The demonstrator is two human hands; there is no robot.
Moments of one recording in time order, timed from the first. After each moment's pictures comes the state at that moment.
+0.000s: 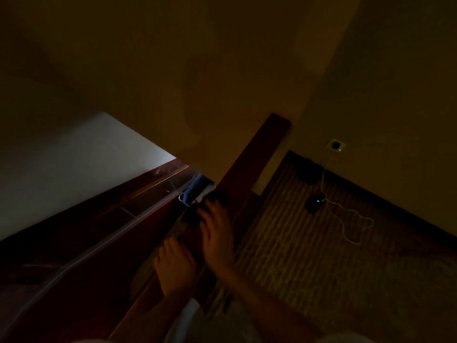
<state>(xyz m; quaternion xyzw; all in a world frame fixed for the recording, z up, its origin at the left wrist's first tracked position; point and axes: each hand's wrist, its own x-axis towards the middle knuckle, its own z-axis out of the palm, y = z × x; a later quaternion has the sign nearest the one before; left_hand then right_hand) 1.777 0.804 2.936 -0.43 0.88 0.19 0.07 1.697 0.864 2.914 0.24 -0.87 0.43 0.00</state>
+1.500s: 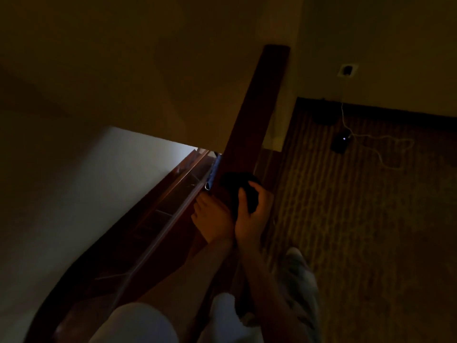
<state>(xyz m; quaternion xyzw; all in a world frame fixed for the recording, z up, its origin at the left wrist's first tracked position) 1.782 0.796 2.925 -0.36 0.92 0.16 0.01 1.780 0.849 2.910 -0.16 -0.73 0.66 0.08</state>
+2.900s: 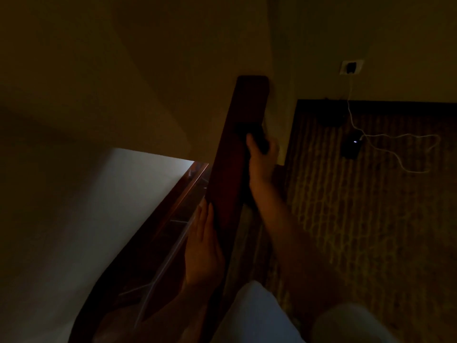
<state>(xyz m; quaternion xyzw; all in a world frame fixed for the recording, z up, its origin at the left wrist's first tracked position) 1.684 0.791 2.923 -0.09 0.97 0.24 0.00 1.481 0.892 2.892 -0.27 -0.60 0.75 -0.06</state>
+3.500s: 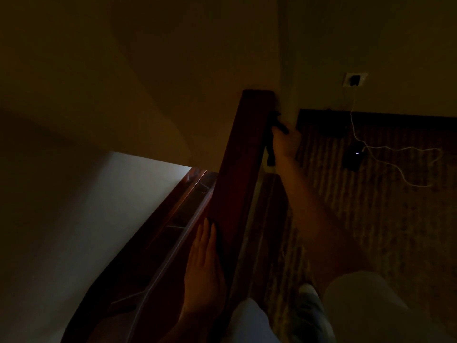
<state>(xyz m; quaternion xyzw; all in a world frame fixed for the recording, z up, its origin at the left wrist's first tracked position) 1.683 0.786 2.917 -0.05 0.97 0.22 -0.02 1.389 0.929 2.895 -0.27 -0.62 0.73 -0.06</state>
